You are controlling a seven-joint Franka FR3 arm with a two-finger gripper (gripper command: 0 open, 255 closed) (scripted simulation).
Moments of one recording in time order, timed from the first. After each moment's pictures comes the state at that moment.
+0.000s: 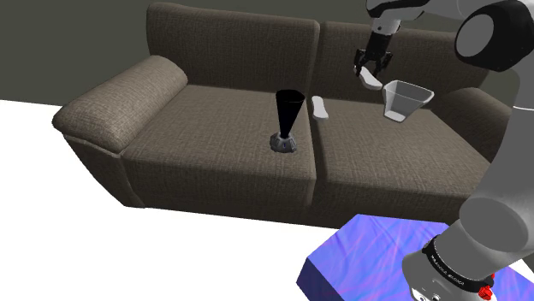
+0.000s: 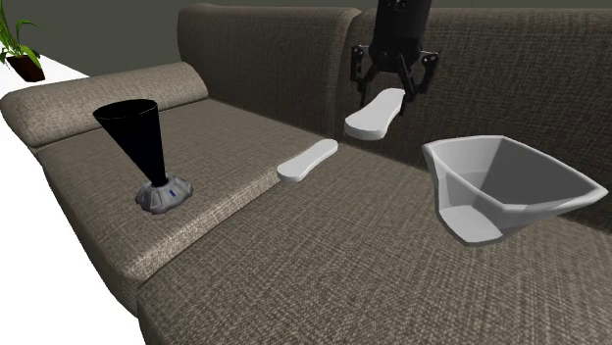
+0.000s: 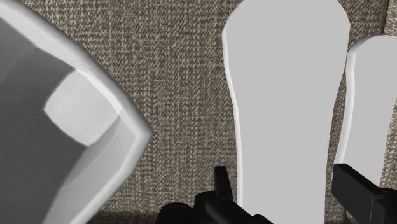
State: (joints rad) arm -0.33 0.40 -0.29 -1.36 0.13 1.74 0.03
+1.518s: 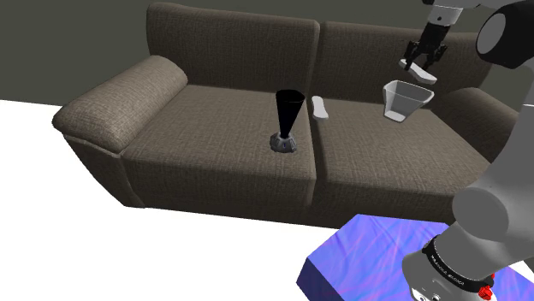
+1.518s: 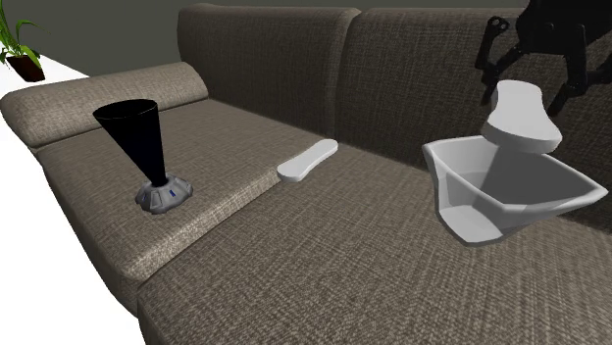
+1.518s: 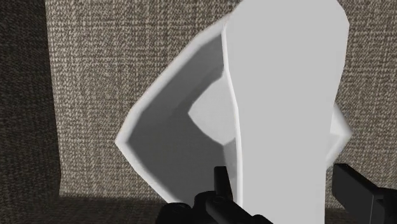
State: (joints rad) arm -0.55 0.38 -0.38 -1.28 0.15 1.63 -0.26
